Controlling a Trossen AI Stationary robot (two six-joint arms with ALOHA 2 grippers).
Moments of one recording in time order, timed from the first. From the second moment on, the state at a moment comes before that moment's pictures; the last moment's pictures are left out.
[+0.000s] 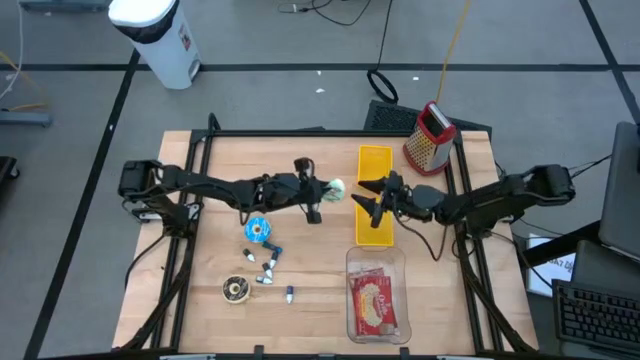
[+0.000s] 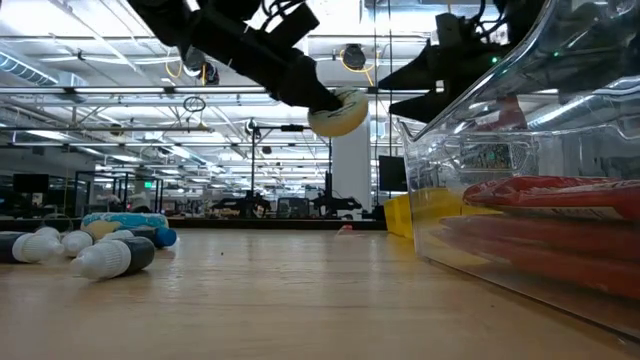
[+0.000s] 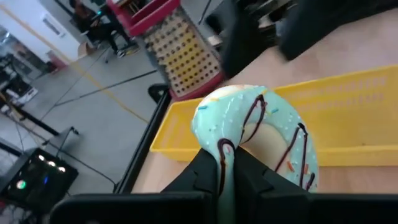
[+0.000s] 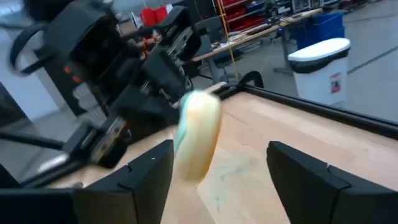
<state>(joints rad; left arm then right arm) 0.04 1.62 0.95 0.35 -0.34 0.39 -0.02 1.31 0.37 0.94 0.33 0.36</state>
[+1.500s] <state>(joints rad) -0.01 1.53 1.01 0.30 -0.45 0.20 -0.17 1.26 0.42 0.85 0.15 0.21</state>
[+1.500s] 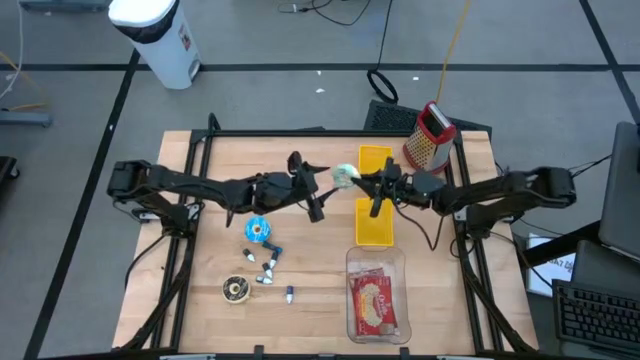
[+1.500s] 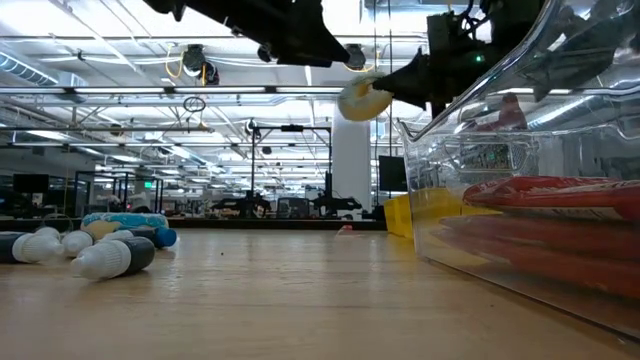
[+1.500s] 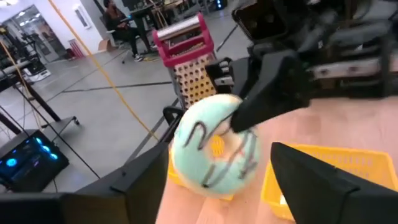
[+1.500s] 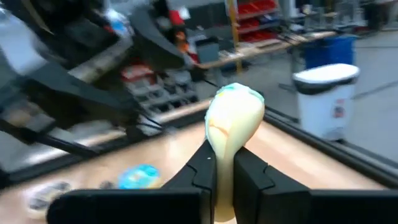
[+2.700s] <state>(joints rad) 0.03 1.55 1.01 0.17 -0.44 0.05 -0.80 1.16 0.26 0.61 -0.22 0.05</state>
